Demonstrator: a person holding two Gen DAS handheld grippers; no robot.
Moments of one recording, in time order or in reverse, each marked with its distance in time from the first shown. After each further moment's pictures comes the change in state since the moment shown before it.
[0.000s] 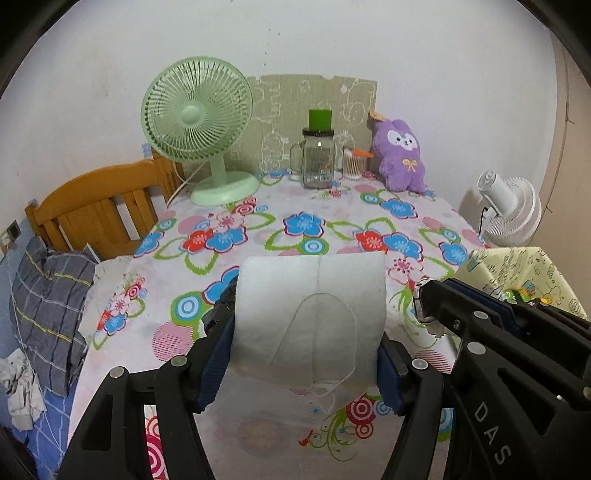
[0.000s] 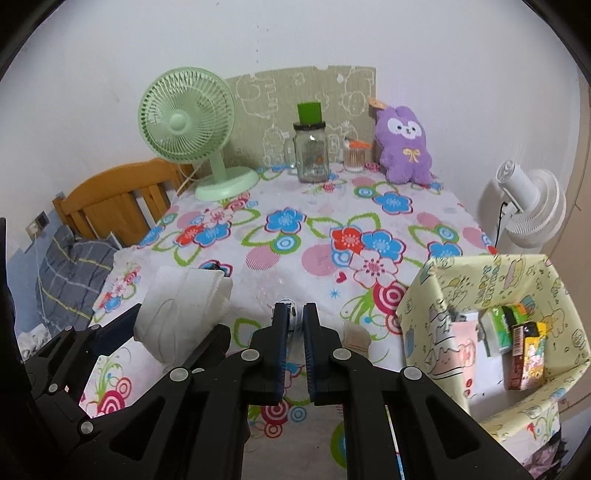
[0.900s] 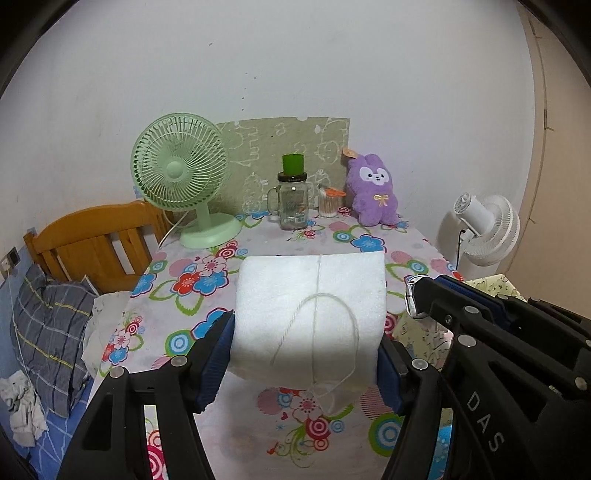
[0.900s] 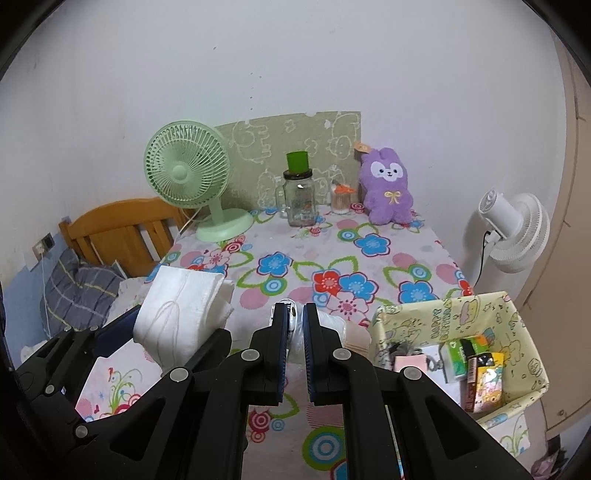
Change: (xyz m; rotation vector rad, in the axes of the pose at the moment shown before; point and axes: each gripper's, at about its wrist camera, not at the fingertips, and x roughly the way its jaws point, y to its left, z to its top) left arm -0.047 -0.037 0.025 0.037 -0.104 -0.030; right arm -0.058 -0.029 0.023 0.005 -0.112 -0.006
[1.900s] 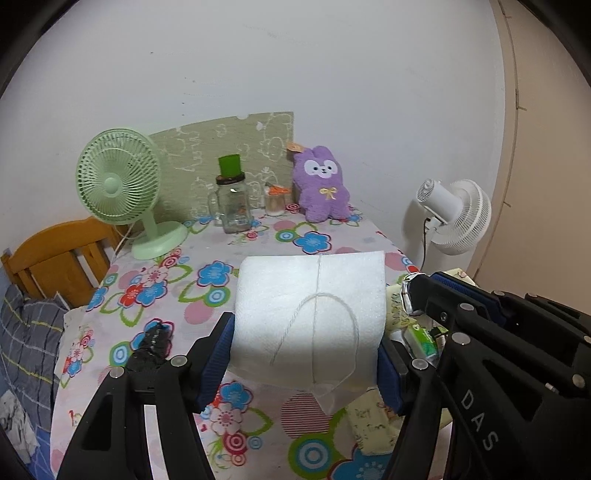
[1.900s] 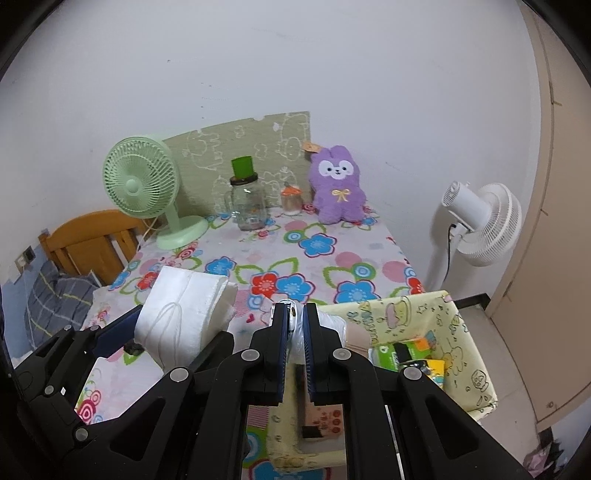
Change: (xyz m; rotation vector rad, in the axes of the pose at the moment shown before) left arm 0.019 -0.087 0.006 0.075 0.017 -0.086; right arm -0.006 -0.090 -0.004 0.053 0.000 -0.079
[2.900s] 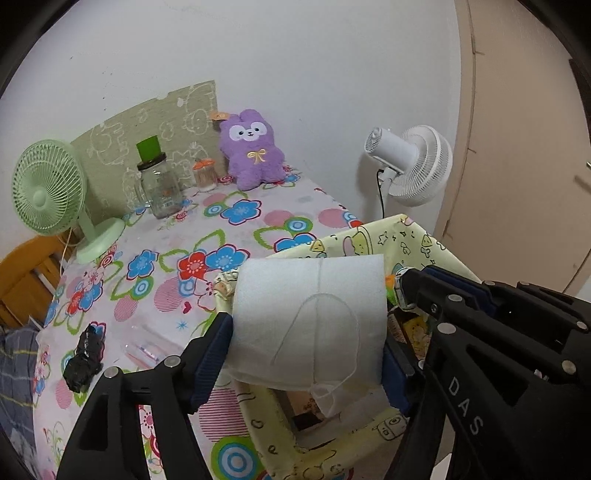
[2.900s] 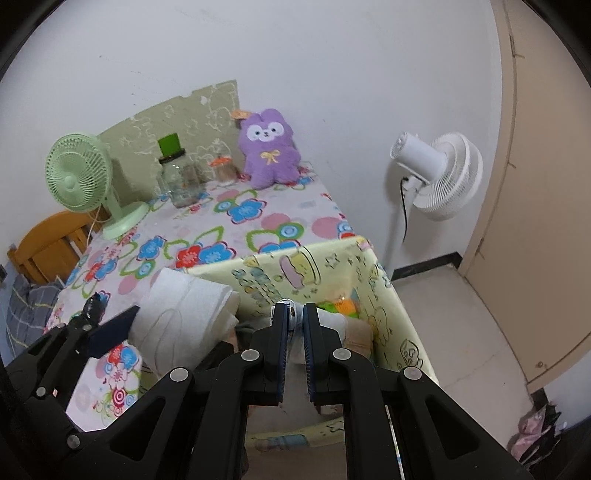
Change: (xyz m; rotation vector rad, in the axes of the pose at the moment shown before) left arm 0.048 -0.083 -0.012 0.150 0.124 -0.104; right arm 0.027 -0.088 -0.032 0.125 0.108 -0.100
